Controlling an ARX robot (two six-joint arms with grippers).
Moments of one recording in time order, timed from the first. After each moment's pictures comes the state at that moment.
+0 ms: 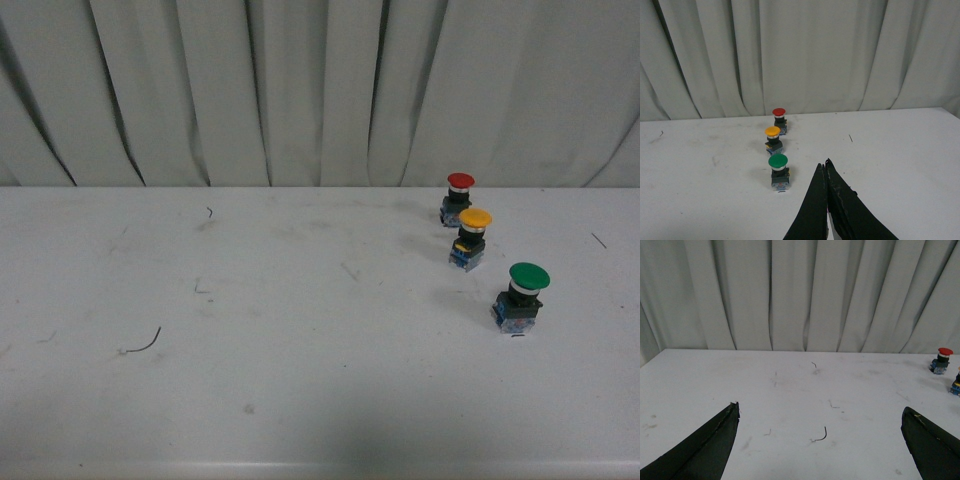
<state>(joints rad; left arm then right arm) 0.00 0.01 0.01 0.00 0.00 -0.01 0.00 0.19 0.01 0.19 0.00 0.00</state>
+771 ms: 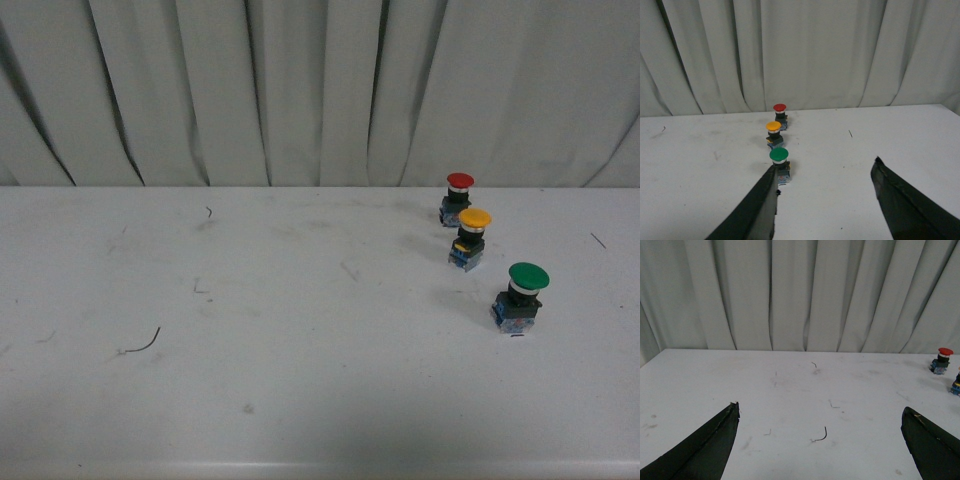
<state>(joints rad) 0.00 0.01 0.01 0.00 0.00 -0.01 0.00 0.00 0.01 0.00 0.00 0.00</state>
